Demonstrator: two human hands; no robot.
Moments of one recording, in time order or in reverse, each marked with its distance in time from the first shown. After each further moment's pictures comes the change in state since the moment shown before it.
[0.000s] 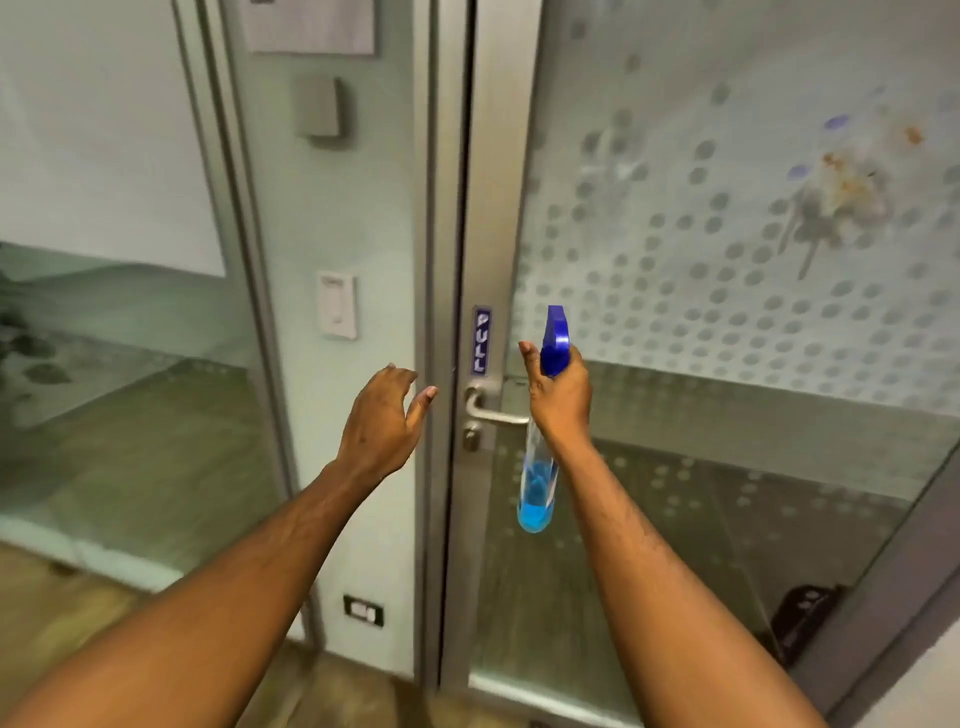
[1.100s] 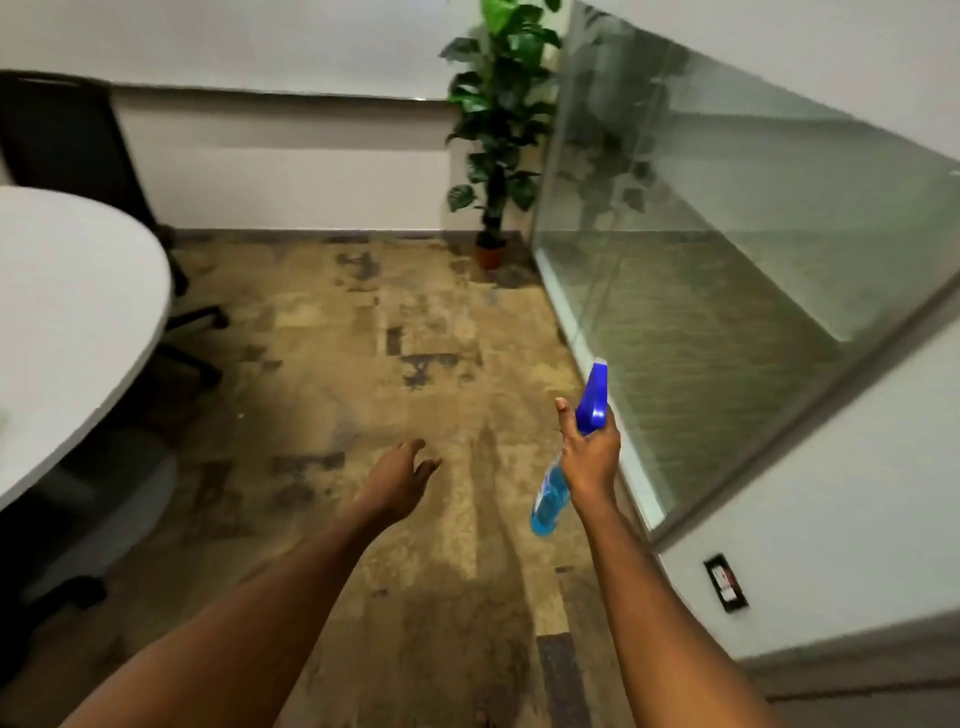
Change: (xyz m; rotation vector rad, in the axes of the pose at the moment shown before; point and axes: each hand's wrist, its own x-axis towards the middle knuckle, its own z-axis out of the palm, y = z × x) left_hand -0.442 -0.255 -0.264 0.238 0.064 -1.336; right_hand -0.411 -0.020 0.365 0.324 -1.043 0.221
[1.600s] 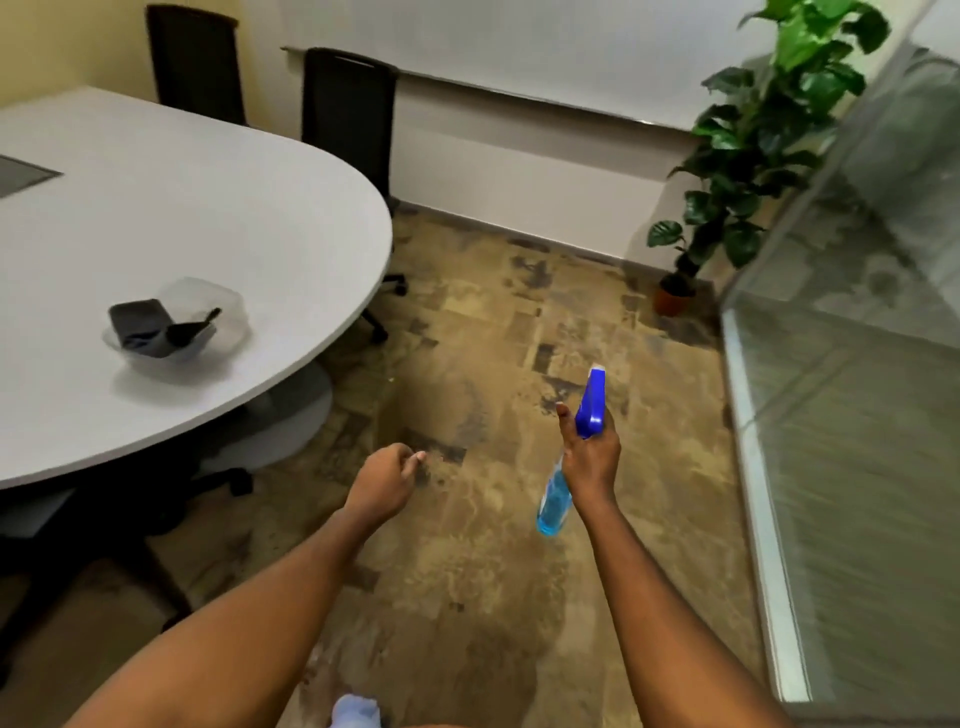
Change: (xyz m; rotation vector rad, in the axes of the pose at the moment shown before) left_hand -0.015 -0.193 -0.113 -0.233 0.363 -0.414; right_hand -0.032 -0.011 0.256 0.007 -0.478 -0.037
